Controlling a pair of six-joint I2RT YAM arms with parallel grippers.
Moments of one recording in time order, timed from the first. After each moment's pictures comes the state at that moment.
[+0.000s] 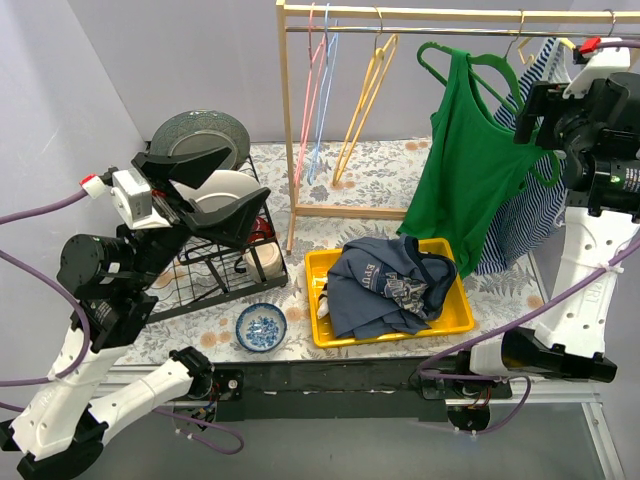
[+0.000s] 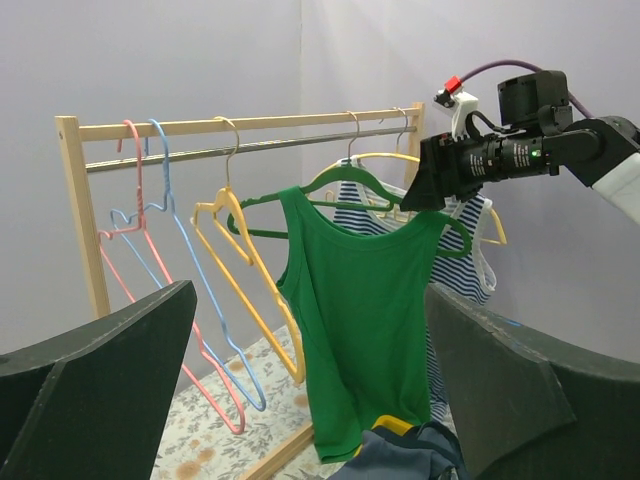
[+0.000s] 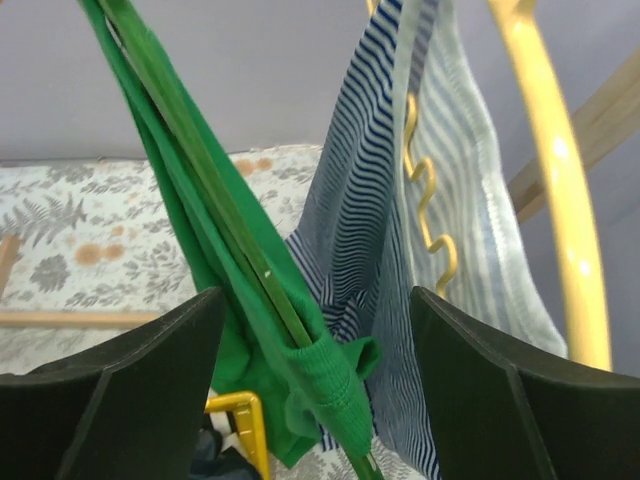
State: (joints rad) left arm -0.68 0.75 1.26 0.05 0.17 -0.11; right arm -0.16 1.37 2.05 -0.92 -0.11 -0.09
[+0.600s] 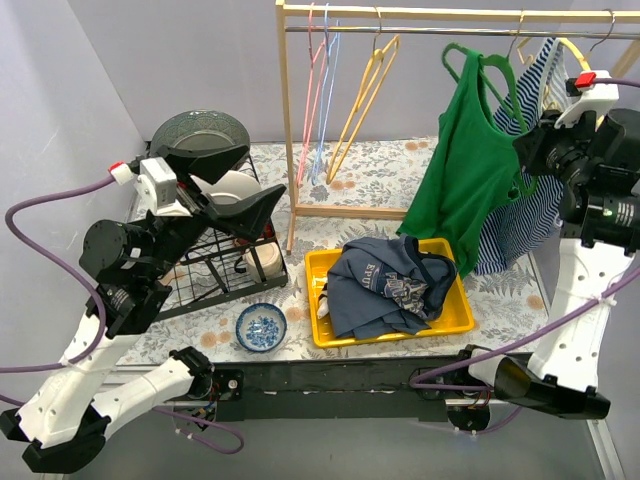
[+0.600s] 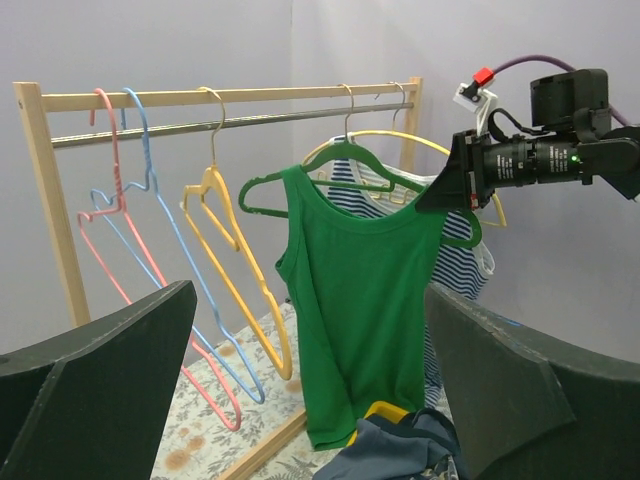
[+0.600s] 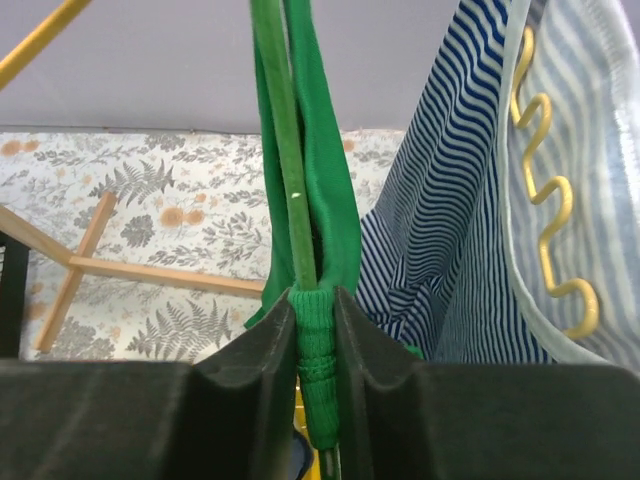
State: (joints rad) left arm -0.68 0.80 1.24 0.08 0.18 -0.12; right arm -0.24 1.21 1.79 -0.85 -0.38 -0.03
